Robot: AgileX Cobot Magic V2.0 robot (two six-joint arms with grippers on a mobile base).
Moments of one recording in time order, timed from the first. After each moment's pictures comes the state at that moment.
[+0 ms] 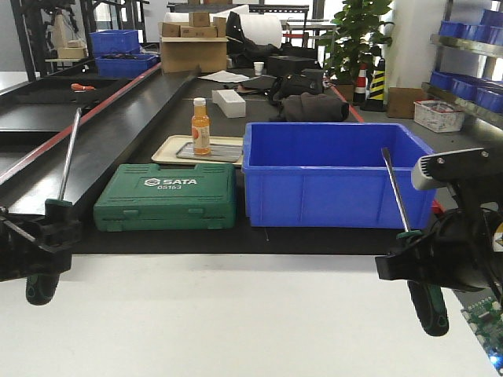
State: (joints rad) left arm -0.17 1.17 -1.00 -0.68 0.36 0.64; right arm 0.26 1.27 -1.15 -0.06 0.59 0.05
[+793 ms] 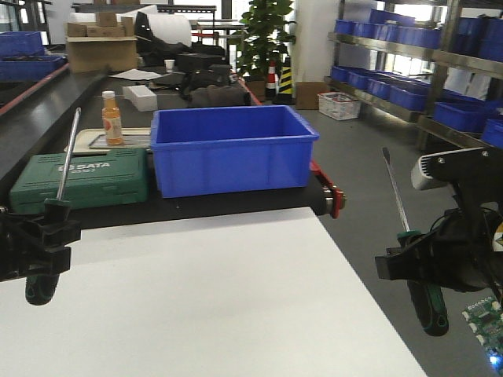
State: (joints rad) left arm -0.17 1.16 -1.00 -0.68 0.36 0.64; right arm 0.26 1.27 -1.15 -0.06 0.59 0.05
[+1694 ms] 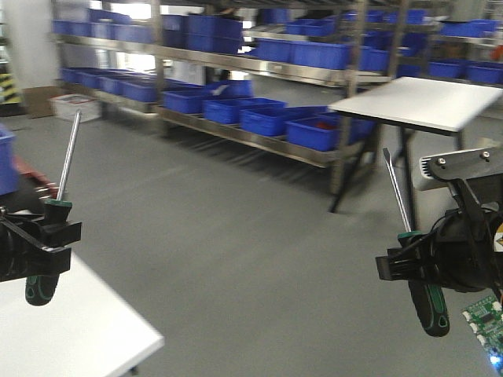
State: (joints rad) left arm -0.17 1.16 -1.00 -0.68 0.36 0.64; right arm 0.26 1.27 -1.15 -0.06 0.60 0.05
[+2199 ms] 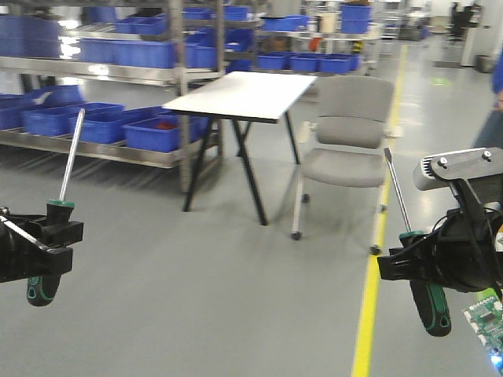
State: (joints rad) left arm -0.17 1.16 -1.00 -0.68 0.36 0.64; right arm 0.26 1.27 -1.15 -0.06 0.60 0.05
